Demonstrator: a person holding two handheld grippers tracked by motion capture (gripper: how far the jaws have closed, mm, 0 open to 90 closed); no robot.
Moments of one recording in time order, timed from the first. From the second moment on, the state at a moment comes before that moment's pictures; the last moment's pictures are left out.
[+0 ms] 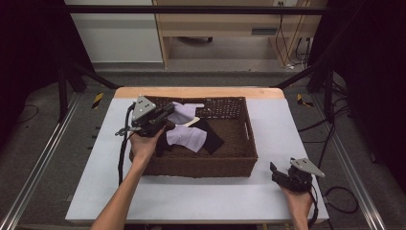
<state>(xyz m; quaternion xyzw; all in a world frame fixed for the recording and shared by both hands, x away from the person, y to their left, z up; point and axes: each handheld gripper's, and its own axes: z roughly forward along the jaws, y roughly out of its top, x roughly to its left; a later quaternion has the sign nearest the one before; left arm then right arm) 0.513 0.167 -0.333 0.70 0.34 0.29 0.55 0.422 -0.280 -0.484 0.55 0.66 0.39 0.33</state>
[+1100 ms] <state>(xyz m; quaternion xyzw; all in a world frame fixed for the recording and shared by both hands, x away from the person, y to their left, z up) 0.385 0.203 -0.294 0.71 0.23 0.26 0.61 0.422 -0.280 -0.484 0.55 0.66 0.39 0.34</state>
